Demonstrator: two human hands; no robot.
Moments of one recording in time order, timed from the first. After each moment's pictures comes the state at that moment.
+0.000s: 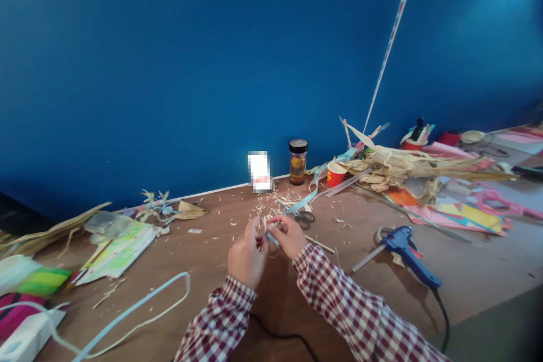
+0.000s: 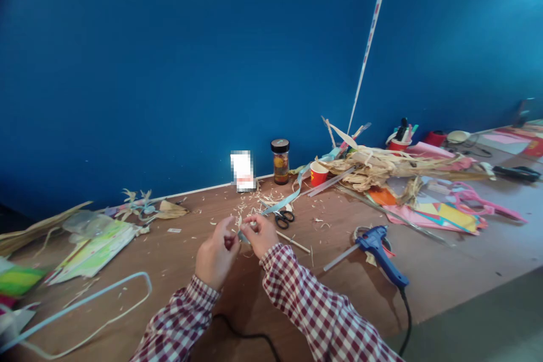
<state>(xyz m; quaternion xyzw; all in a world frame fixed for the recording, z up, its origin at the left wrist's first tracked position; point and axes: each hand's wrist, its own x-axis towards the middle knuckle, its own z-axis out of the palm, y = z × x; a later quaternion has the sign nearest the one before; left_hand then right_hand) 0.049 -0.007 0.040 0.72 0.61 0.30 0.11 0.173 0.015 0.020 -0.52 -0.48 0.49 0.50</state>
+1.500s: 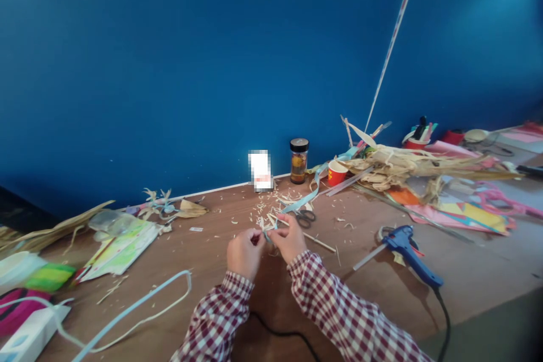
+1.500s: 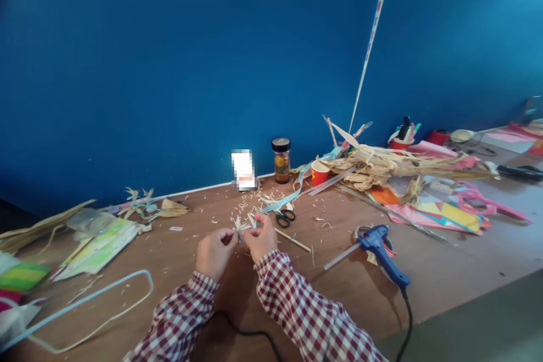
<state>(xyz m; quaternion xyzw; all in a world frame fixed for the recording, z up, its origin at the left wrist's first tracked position) 0.042 0.004 0.036 0.69 0.63 0.30 0.17 0.160 0.006 0.011 -0.57 -0.38 0.49 0.53</state>
